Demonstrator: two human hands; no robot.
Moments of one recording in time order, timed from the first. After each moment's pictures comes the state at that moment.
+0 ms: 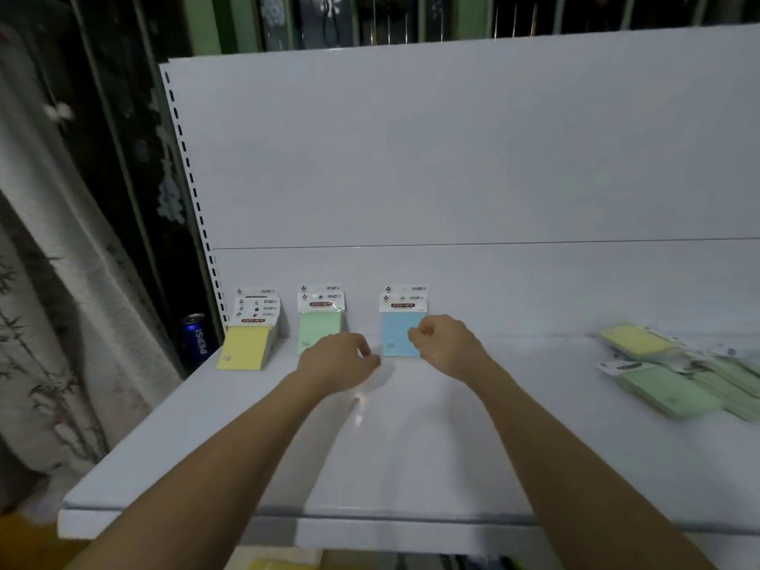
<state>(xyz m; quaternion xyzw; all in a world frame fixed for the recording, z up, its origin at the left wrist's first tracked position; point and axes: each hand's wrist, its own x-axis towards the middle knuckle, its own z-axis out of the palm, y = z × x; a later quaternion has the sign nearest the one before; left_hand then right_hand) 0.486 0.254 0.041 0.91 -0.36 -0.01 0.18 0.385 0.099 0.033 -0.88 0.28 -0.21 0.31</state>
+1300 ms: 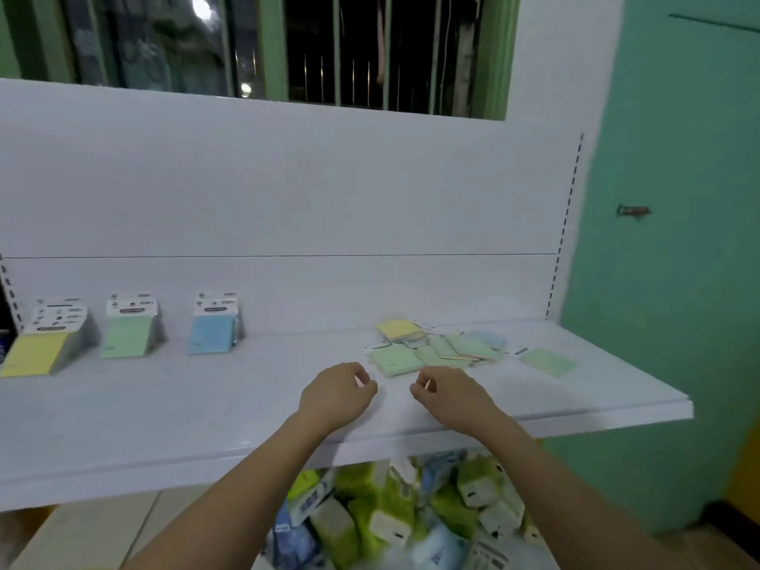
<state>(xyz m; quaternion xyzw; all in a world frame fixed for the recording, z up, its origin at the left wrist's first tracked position) 0.186 0.105 0.014 0.84 -0.46 -0.05 0.28 0.023 -0.007 0.022 -0.90 0.35 -0.16 0.18</state>
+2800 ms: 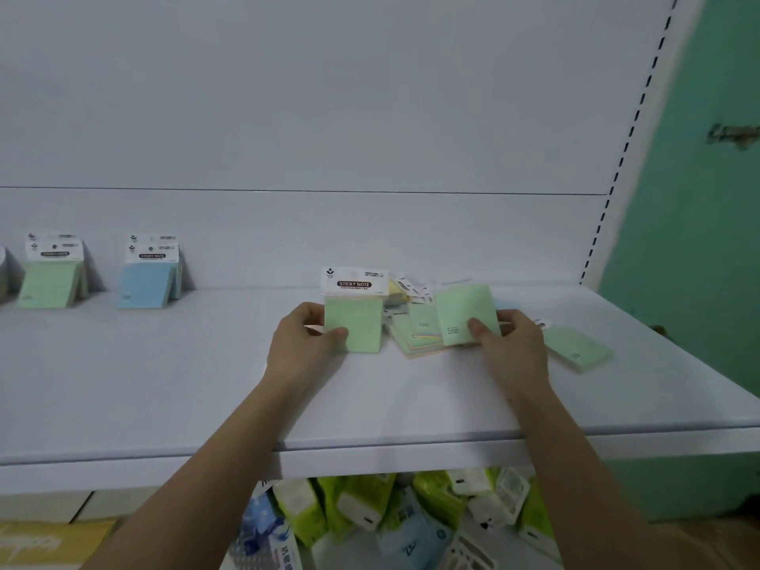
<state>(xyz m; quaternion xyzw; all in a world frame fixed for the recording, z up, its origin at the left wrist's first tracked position) 0.189 0.003 -0.018 0.76 -0.29 -0.09 0.58 0.005 -0.183 -0.027 -0.68 0.44 -0.42 0.40</state>
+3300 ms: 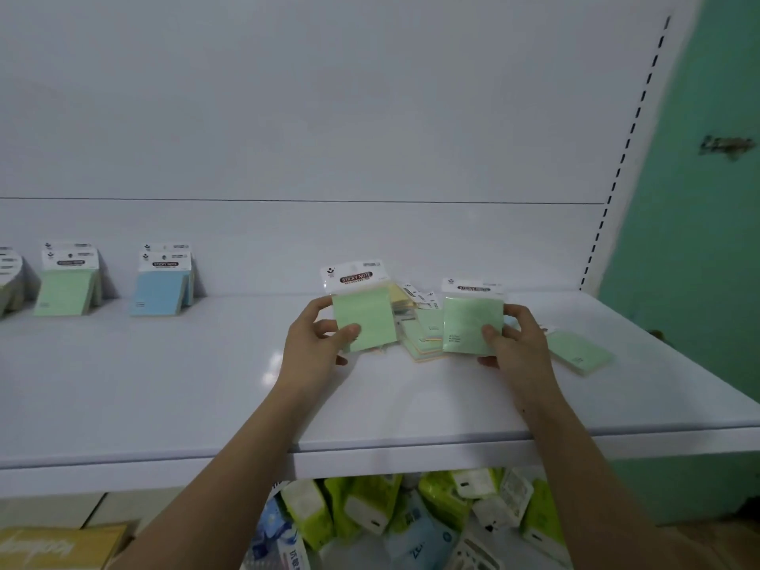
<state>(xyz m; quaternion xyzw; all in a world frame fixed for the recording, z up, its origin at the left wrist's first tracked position) 0.185 0.011 -0.010 0.65 -0.31 -0.13 0.68 0.001 -0.167 -0.017 -0.62 0.31 -0.46 0.55</state>
